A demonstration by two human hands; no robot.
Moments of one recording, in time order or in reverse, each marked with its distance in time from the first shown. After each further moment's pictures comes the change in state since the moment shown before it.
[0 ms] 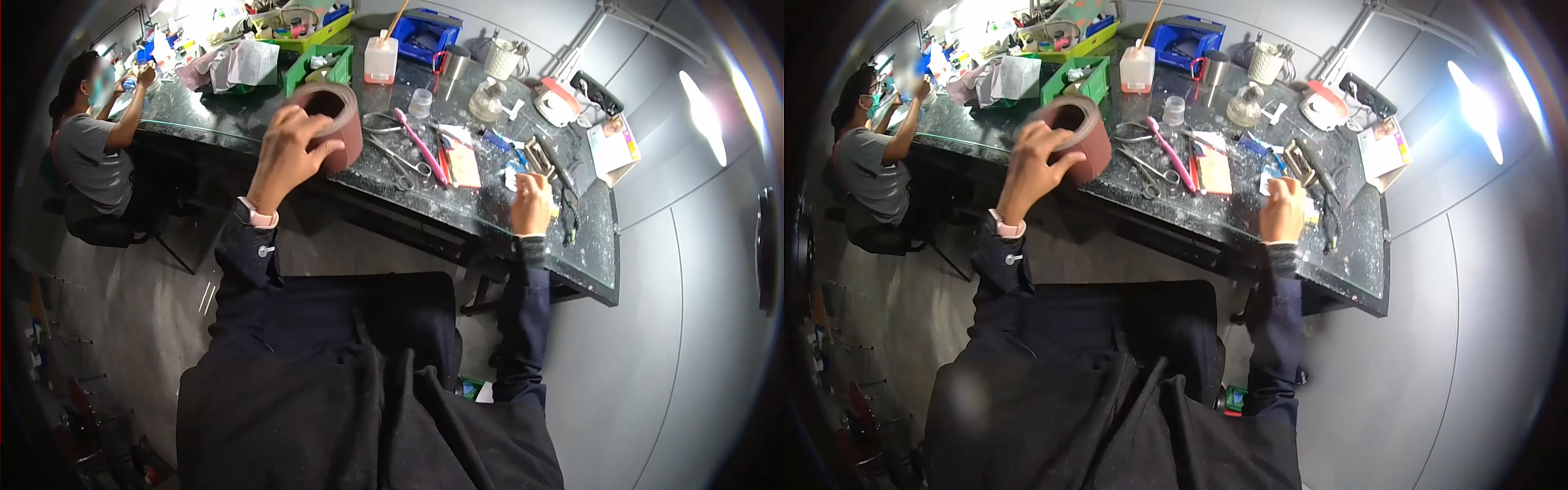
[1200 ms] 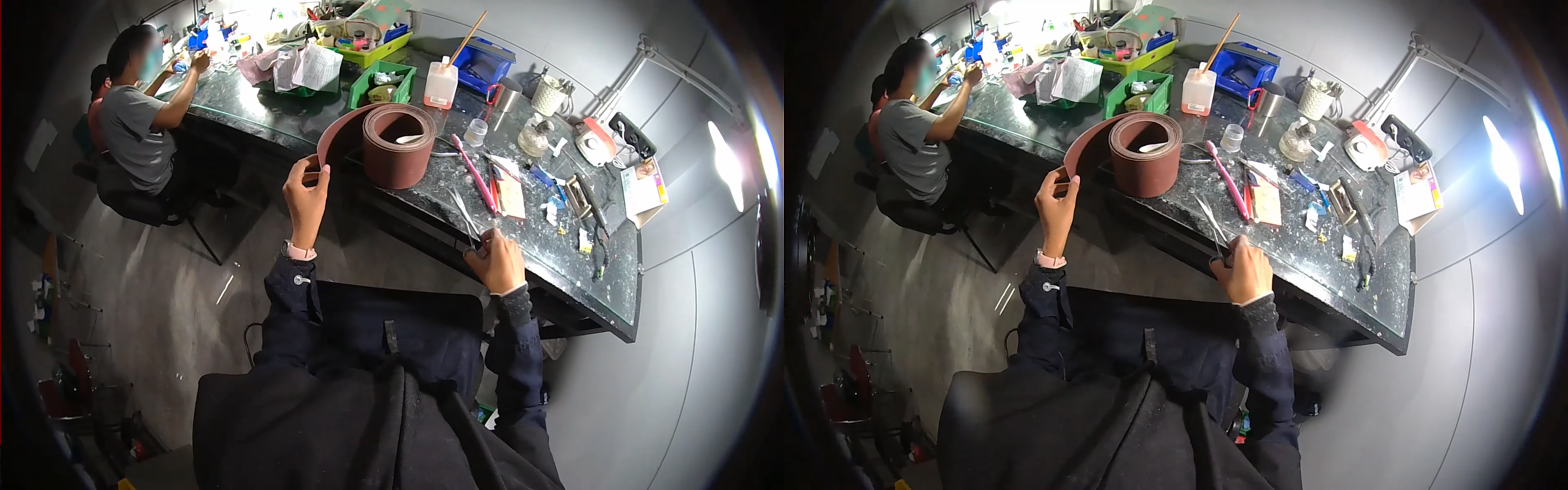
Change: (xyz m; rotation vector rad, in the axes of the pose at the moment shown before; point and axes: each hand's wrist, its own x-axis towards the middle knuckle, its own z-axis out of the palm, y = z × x) left_hand -0.096 -0.055 0.029 -0.397 0.477 -0.592; right_hand -0.044 -0.126 -0.008 0.213 -0.618 0.012
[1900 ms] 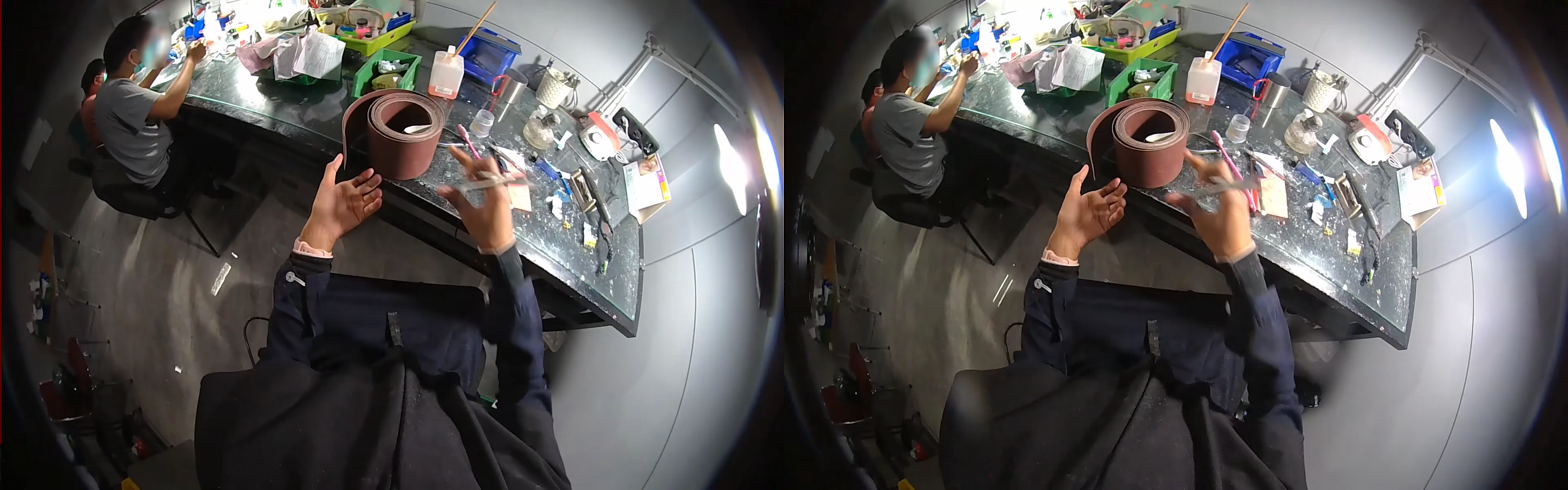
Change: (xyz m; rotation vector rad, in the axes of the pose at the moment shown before) left_hand -0.012 0.029 0.009 -1.393 -0.536 -1.286; right_hand 0.068 -0.068 -0.007 0.500 0.227 -0.344
